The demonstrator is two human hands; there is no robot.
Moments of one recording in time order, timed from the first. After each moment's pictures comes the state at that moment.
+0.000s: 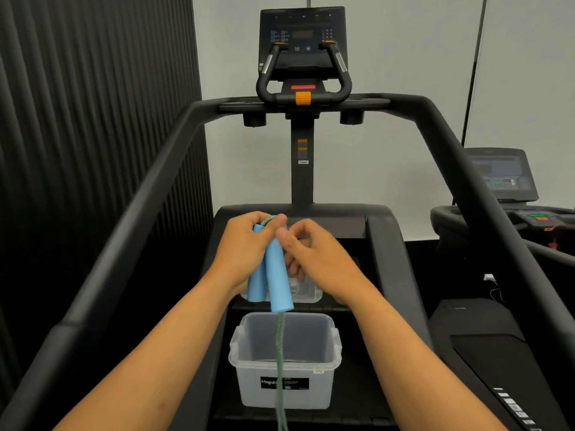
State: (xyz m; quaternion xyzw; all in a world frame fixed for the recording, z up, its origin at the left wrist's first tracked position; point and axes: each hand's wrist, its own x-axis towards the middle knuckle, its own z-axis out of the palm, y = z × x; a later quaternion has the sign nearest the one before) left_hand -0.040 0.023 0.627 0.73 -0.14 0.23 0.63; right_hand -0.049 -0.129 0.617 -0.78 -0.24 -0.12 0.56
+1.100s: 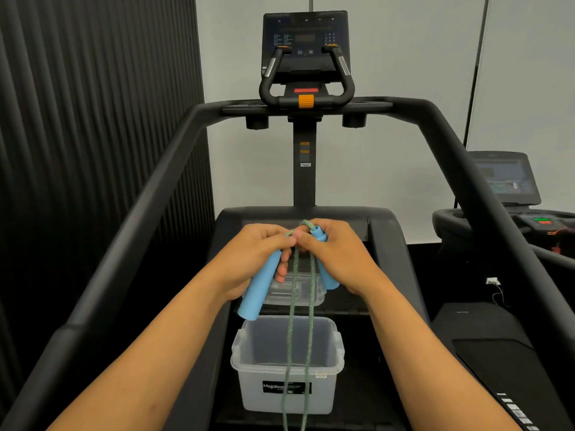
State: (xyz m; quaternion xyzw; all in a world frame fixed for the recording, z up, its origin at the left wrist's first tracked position) left_hand -0.057 0.032 0.636 0.73 -0.22 0.03 0.64; right_hand -0.036 -0.147 0.627 -0.80 -0.27 -0.20 0.50
